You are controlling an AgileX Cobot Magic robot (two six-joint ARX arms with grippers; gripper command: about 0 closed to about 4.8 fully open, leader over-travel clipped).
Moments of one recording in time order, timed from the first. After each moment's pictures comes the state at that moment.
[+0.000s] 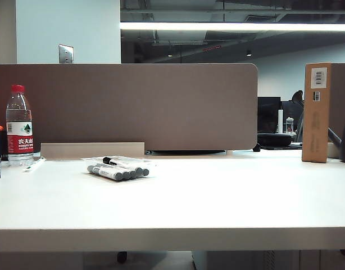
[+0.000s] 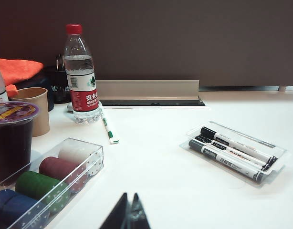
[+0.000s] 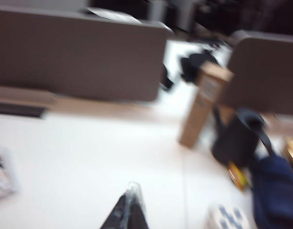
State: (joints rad) left arm 0.05 0.00 0.00 0.07 0.07 0.03; right arm 0.16 0.98 1.76 -1.01 0.09 -0.04
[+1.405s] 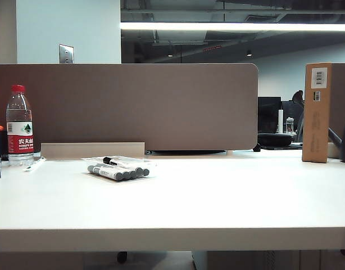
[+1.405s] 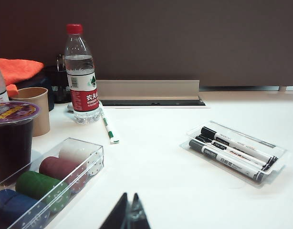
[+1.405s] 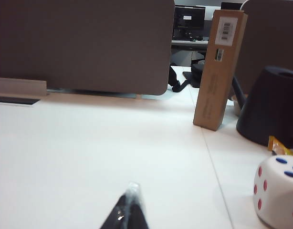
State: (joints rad) left arm 0.05 0.00 0.00 0.07 0.07 0.03; right arm -0.07 0.04 0.01 0.14 -0.18 -0.03
